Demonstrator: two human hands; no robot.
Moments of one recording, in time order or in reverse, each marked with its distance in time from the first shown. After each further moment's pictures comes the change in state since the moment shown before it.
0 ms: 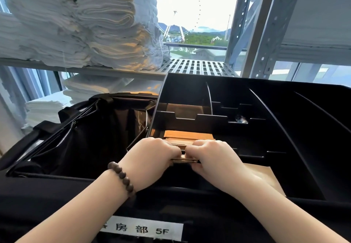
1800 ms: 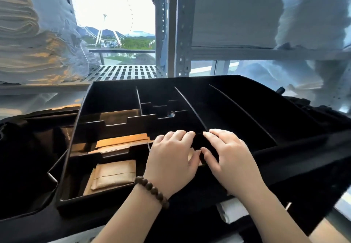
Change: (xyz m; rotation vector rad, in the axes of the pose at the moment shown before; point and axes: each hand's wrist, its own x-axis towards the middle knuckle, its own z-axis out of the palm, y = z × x) left_hand 0.055 0.169 0.005 -0.243 0.343 0.034; right_hand -0.156 0.041 -0.050 -0.096 0.345 0.701
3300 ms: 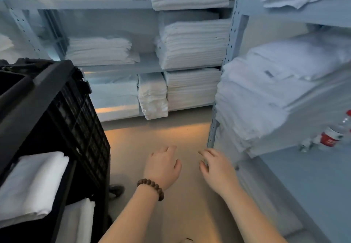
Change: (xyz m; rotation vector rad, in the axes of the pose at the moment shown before) left_hand -0.248 0.284 0.094 -0.650 -0.726 1.187; right_hand -0.467 -0.017 -0.087 -0.510 0.176 1.493
